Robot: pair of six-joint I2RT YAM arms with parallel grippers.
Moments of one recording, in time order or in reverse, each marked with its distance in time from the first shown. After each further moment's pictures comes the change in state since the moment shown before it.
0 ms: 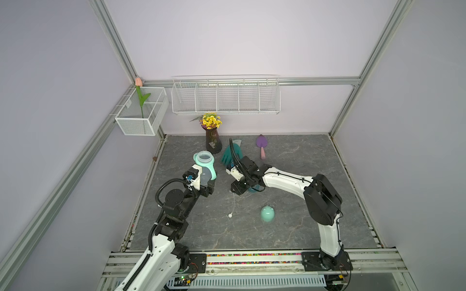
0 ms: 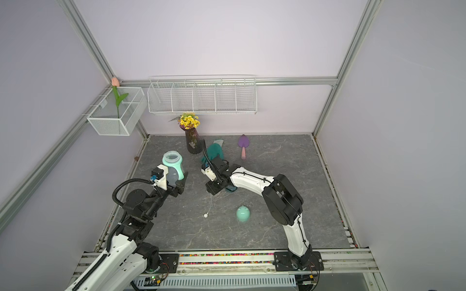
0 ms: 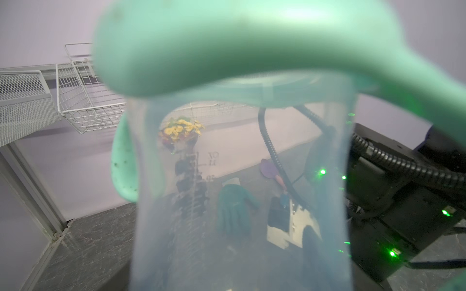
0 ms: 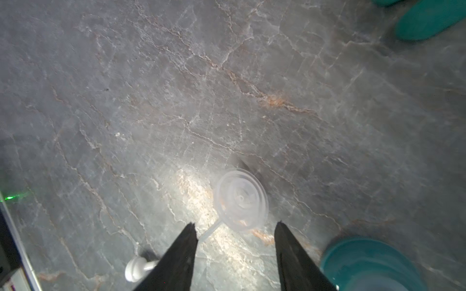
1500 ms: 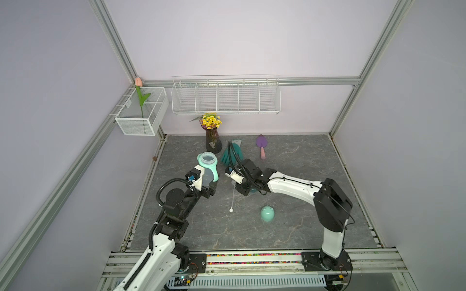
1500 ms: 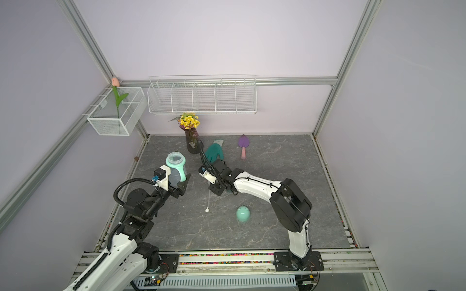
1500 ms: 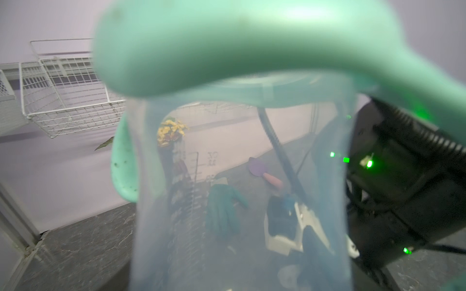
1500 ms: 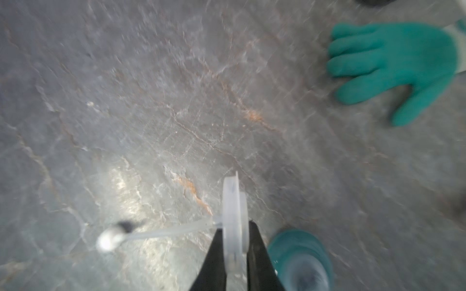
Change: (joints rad) left arm 0.001 0.016 -0.002 0.020 0.103 0.002; right arm 0.039 -0.169 -0.098 0.063 0.221 -0.274
